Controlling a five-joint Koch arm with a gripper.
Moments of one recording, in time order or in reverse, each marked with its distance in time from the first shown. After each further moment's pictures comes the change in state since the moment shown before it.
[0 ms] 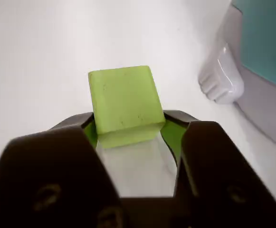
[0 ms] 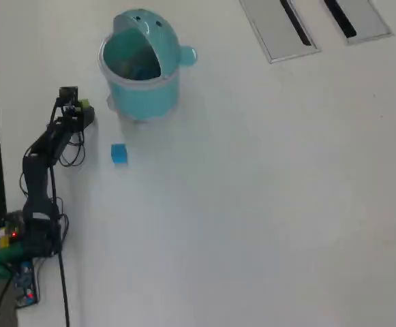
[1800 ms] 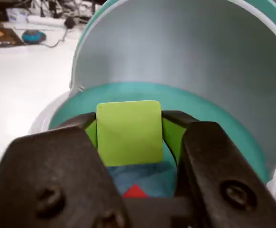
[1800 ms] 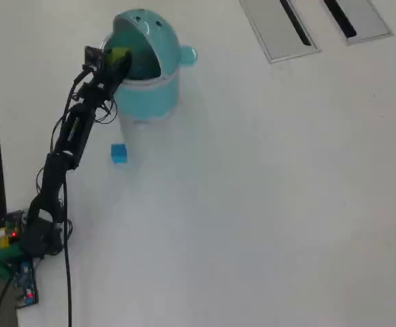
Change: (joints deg) arm 16.6 -12.2 -64.2 16.4 -0.2
